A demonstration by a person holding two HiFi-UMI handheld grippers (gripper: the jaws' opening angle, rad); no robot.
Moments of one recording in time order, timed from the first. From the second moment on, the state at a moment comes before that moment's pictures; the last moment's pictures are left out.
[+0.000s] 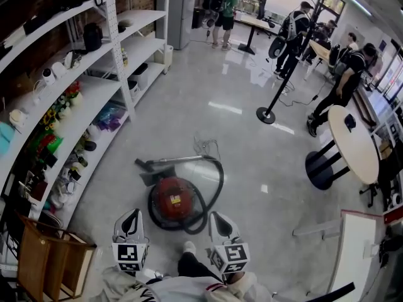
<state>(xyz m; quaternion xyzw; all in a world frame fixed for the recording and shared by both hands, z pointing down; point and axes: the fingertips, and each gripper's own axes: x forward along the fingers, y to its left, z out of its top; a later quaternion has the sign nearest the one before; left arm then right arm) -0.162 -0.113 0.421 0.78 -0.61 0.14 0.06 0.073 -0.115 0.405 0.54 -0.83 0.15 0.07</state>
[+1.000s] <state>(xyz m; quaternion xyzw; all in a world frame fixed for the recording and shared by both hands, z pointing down) -0.124 -0.177 0.415 0.76 -0.63 0.15 0.06 0.104 -0.202 0.410 0.50 -0.85 0.16 0.07</state>
